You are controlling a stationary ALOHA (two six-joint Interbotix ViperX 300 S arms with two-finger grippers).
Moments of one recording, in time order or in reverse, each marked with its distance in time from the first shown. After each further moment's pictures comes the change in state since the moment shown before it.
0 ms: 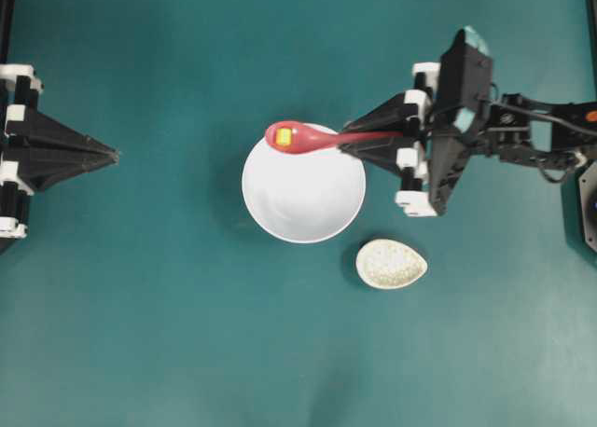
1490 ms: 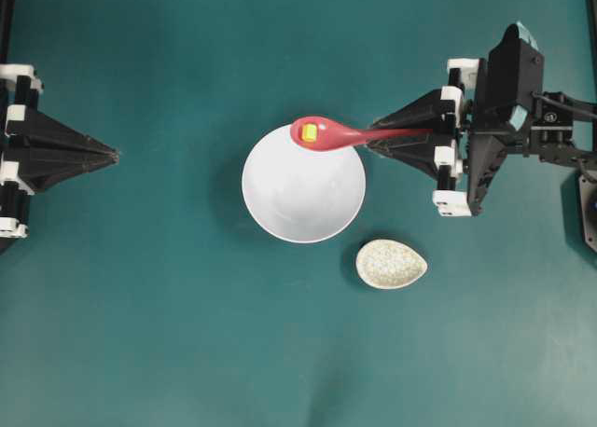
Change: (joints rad) left arm 0.000 0.006 0.000 0.002 0.000 0.008; right arm 0.002 -0.117 0.075 -0.005 -0.006 -0.012
